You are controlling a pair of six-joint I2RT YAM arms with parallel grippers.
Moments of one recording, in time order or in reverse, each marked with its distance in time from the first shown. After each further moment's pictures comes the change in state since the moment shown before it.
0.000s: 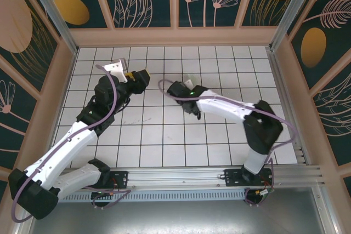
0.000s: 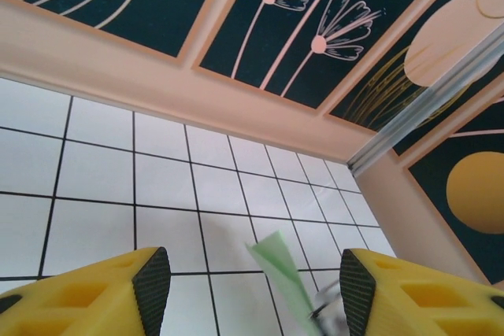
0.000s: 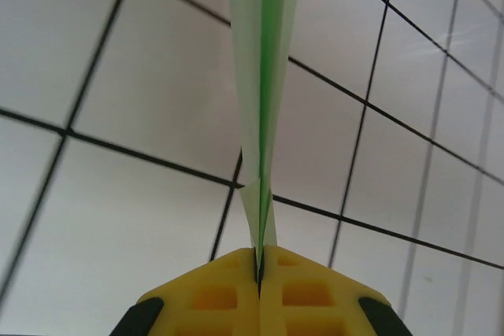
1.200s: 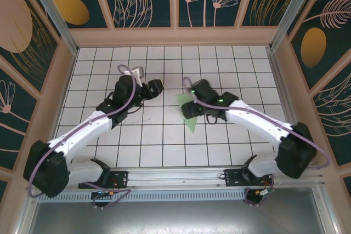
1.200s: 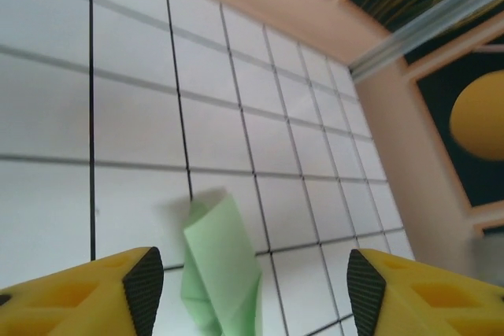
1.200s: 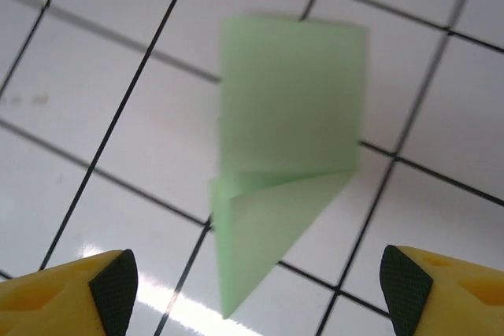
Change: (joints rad) left arm 0.004 0.271 -0.086 0.114 0.257 -0.169; right arm -0.177 -0.462 -0.315 0.285 -0.644 0.000
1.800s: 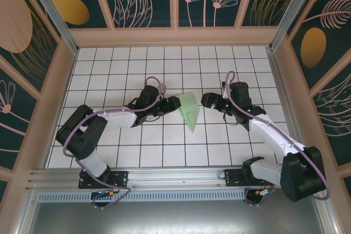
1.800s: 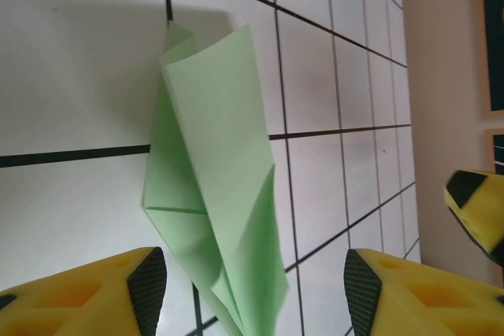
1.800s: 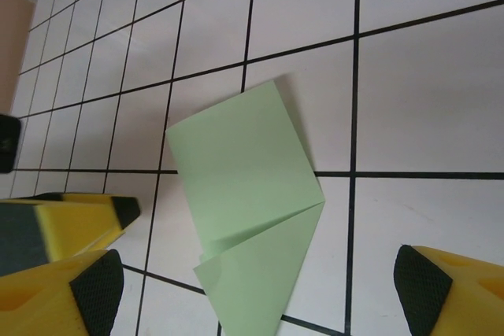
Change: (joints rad) left arm -0.091 0.423 -0.037 0.290 0.211 -0.168; right arm -0.385 -0.186 -0.349 0.410 -0.384 0.259
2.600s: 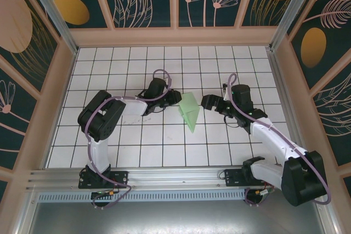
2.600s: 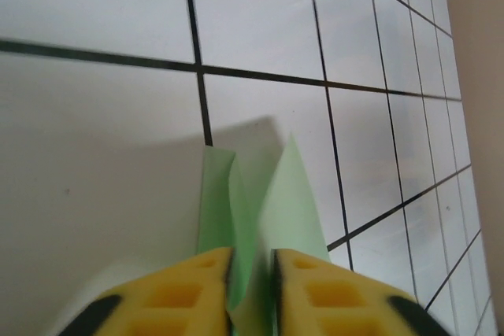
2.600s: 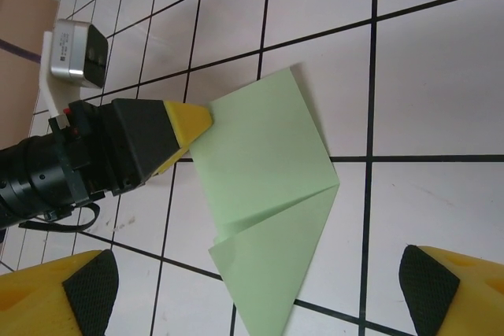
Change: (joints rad) left arm 0.040 0.263 0.219 0.027 -0.042 0.130; right arm -0.011 -0.043 -0.040 0.015 -0.050 0.012
